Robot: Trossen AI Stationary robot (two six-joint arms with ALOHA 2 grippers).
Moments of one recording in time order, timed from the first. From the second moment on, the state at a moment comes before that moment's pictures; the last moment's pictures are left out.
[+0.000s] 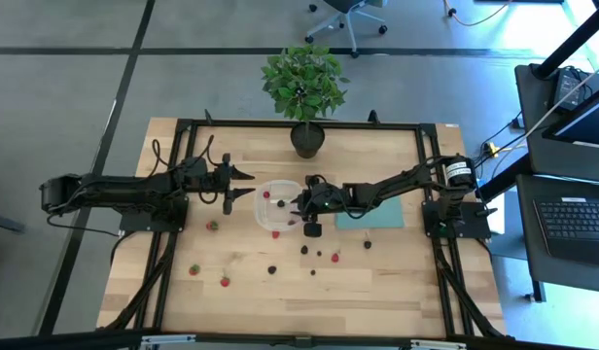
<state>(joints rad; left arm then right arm) 0.35 0.81 0.15 0.39 0.17 0.09 0.02 1.89 0.98 0.32 0.10 -0.14</state>
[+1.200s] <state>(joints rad) 0.35 0.81 0.15 0.37 0.17 0.09 0.08 1.73 0.97 -0.12 0.10 0.07</state>
